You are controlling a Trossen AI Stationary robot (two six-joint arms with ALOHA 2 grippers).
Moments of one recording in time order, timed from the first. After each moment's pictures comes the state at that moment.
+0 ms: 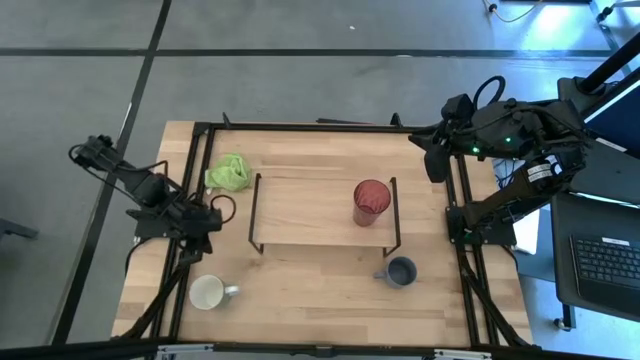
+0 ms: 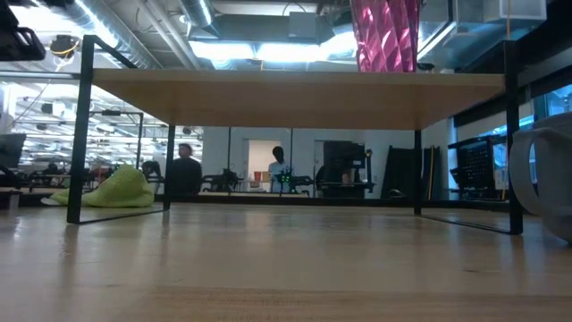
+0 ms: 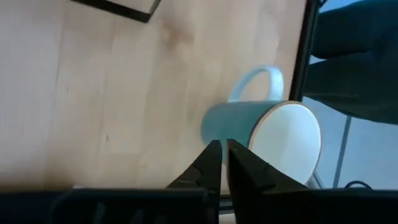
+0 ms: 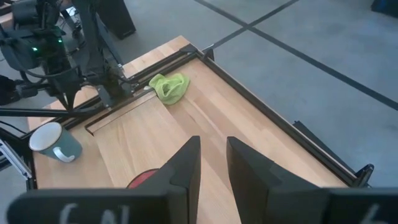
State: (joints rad) left arm -0.54 0.78 0.83 -1.11 0.16 -0.84; right arm 0.15 1.45 2.32 -1.52 0.51 0.57
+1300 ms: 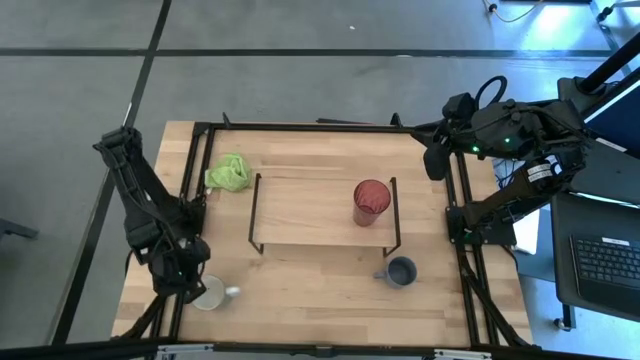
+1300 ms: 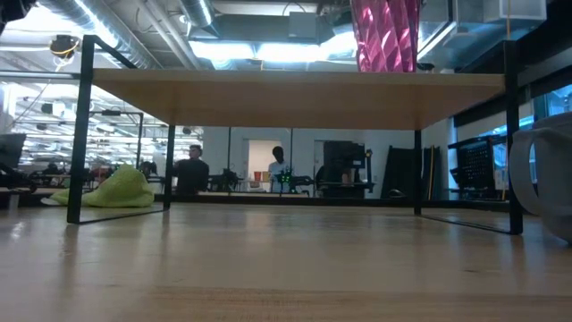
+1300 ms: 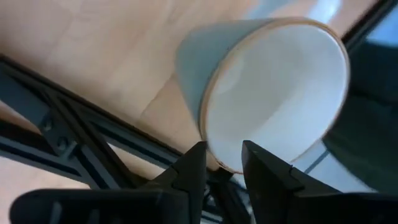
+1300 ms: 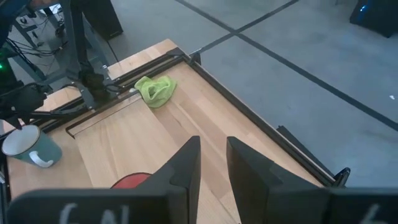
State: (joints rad) left arm -1.06 1.06 0.83 -0.94 0.03 -1.85; right arm 0.15 1.45 2.32 -1.53 0.57 0.54
